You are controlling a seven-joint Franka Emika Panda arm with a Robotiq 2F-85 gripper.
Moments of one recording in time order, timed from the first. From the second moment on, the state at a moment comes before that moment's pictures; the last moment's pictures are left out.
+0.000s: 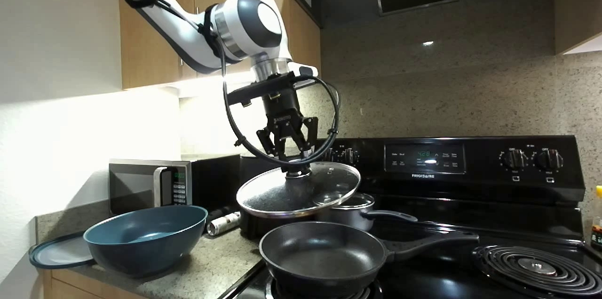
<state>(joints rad) -0.05 -0.31 -0.02 -2.29 -0.21 2.09 0.05</state>
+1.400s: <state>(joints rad) 0.20 0.02 0.26 -2.05 -0.58 2.03 0.10</state>
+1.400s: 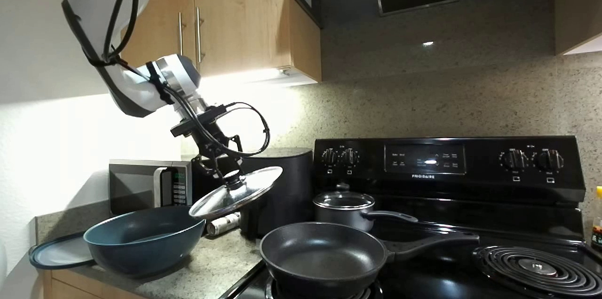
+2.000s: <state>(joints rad) 0.37 0.23 0.32 -1.79 -0.66 1.95 -0.06</state>
